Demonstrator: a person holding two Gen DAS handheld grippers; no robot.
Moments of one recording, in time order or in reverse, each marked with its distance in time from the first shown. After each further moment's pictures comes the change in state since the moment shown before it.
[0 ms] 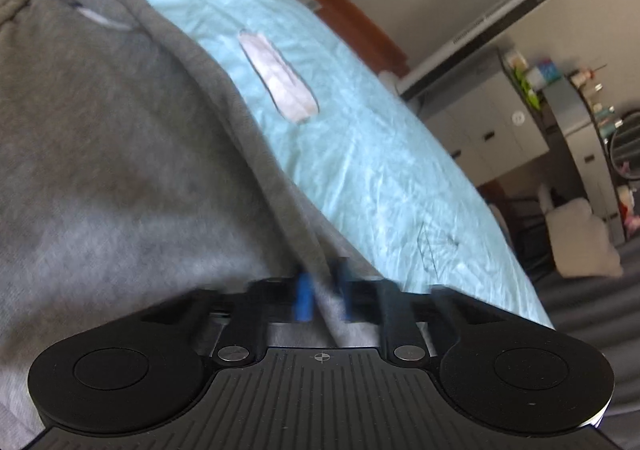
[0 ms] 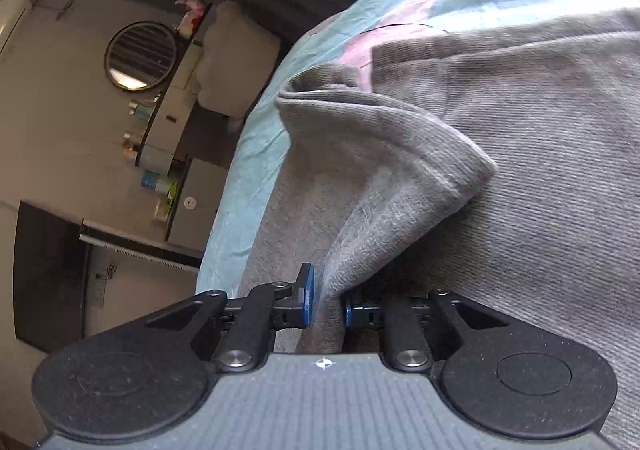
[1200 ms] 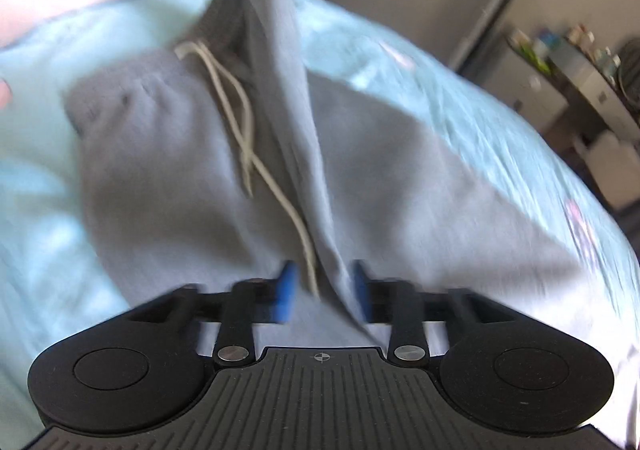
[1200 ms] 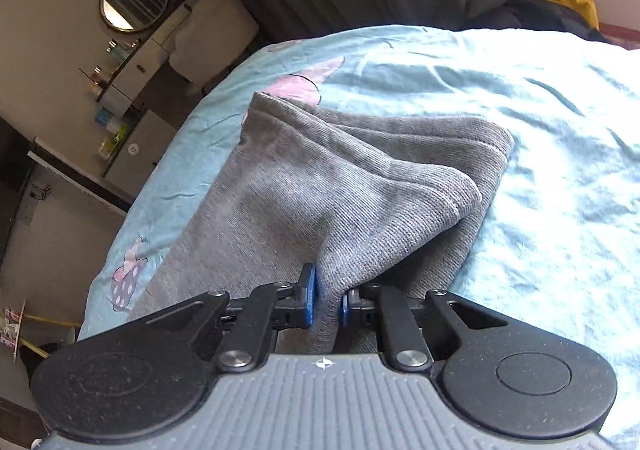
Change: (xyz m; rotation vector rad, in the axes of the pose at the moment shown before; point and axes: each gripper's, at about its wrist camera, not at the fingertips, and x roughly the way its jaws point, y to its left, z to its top) left arm -0.201 0.128 -0.147 0.199 -0.185 0.170; right arm -0.146 -0.043 0.003 -0.250 0.034 -0.236
